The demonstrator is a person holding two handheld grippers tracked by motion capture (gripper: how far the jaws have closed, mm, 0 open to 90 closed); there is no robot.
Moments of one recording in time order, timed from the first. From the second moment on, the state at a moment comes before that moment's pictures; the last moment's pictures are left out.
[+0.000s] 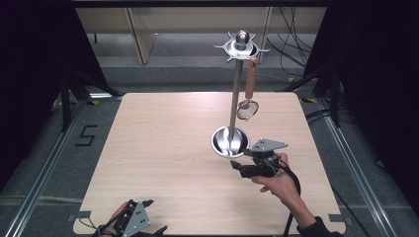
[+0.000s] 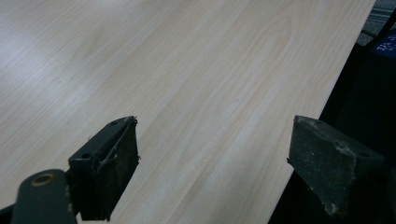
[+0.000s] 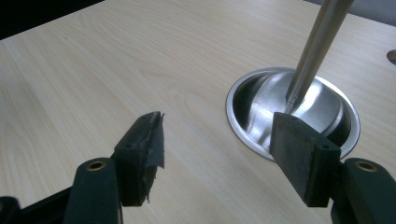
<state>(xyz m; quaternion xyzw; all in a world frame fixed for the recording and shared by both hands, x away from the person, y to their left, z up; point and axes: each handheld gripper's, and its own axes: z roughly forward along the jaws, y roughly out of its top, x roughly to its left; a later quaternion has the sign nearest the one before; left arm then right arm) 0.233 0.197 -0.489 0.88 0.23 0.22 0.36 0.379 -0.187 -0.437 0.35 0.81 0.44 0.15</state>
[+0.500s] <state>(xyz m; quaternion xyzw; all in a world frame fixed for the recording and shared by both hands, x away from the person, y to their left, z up) 0.233 0.197 -0.490 0.87 0.23 0.22 0.37 0.371 -0.190 -0.444 0.35 0.82 0.43 0.13</state>
